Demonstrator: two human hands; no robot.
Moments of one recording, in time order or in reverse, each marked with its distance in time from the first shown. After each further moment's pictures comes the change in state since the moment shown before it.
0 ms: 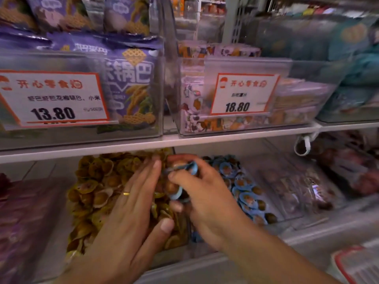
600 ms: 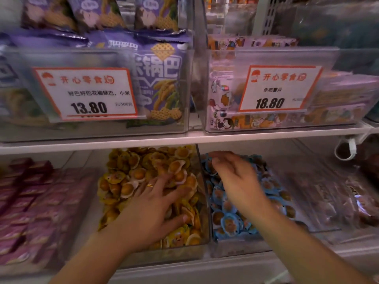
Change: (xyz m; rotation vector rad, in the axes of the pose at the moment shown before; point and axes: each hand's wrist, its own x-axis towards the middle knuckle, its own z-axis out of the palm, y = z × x) left_hand 0.005 -0.047 0.020 0.416 -0.483 -0.250; right_hand 0.045 0.021 -0.058 -0.695 0.131 -0.262
